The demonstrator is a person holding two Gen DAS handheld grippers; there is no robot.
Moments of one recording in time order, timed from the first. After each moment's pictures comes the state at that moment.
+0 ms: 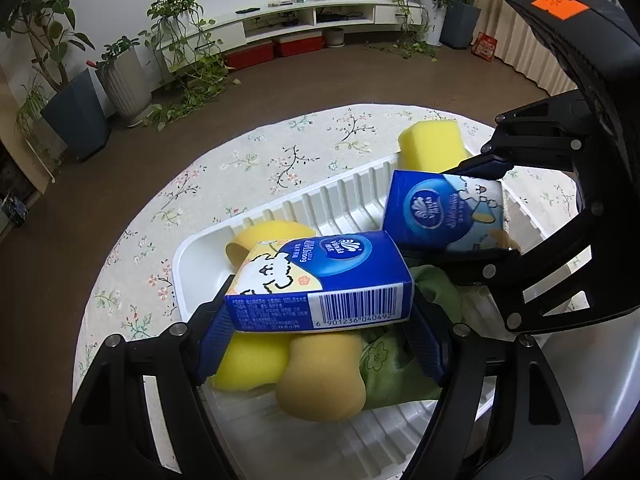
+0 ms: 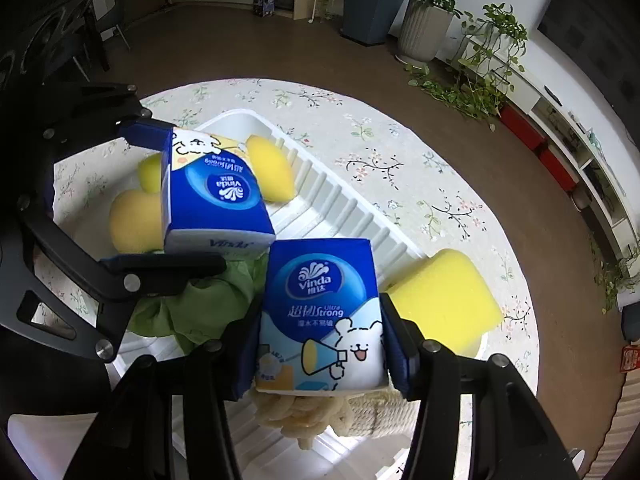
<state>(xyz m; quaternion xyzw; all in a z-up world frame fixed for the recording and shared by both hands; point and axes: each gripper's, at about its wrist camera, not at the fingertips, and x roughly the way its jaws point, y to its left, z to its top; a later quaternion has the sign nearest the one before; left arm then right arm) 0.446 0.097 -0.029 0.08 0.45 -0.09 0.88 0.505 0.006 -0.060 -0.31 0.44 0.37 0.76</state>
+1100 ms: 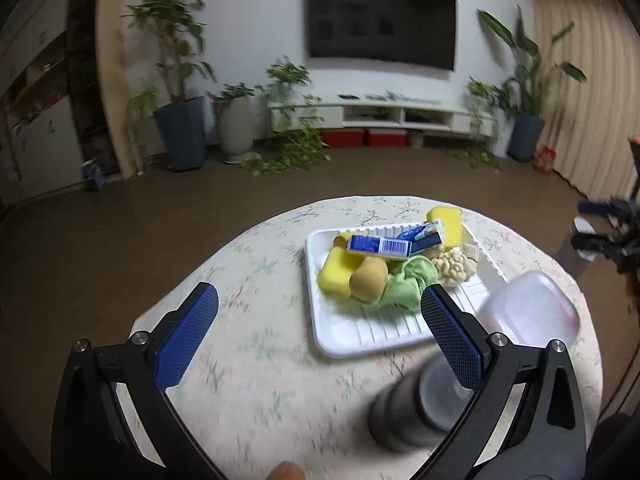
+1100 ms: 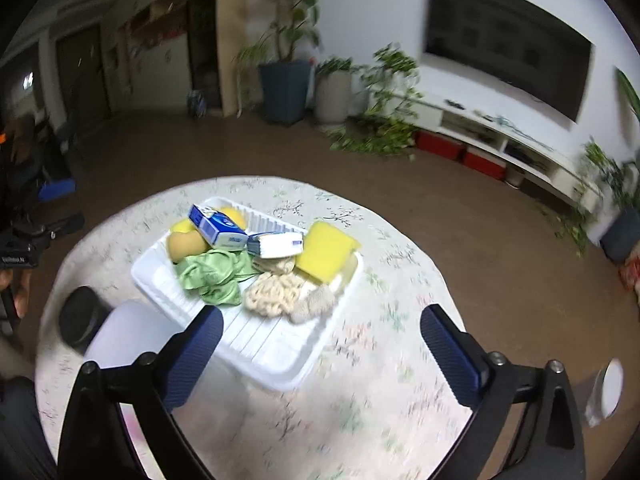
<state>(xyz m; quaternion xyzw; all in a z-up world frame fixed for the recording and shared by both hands) 0.247 0.133 0.057 -0.02 0.29 0.07 0.95 0.403 -0.157 0.037 -0.14 0.34 0.31 0.88</state>
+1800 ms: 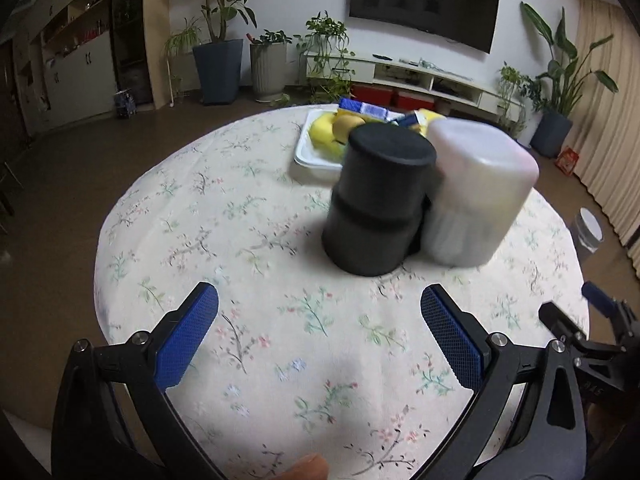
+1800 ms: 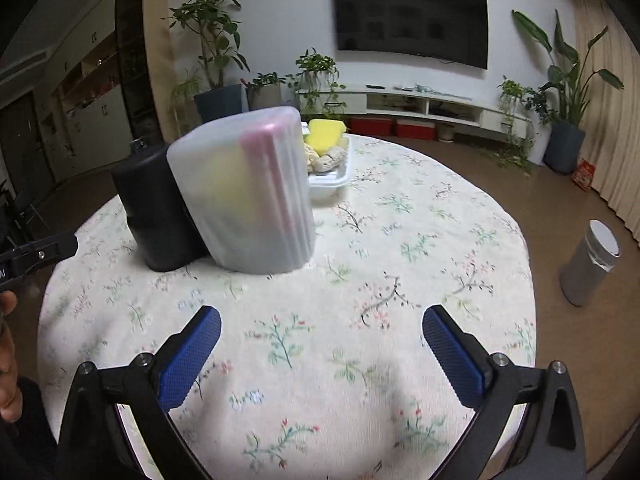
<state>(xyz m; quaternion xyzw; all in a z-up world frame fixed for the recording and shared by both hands) 0.129 0.061 -0.033 -0.08 0.36 0.12 0.92 0.194 -0.180 -0.082 -0.04 0.32 0.18 0.93</state>
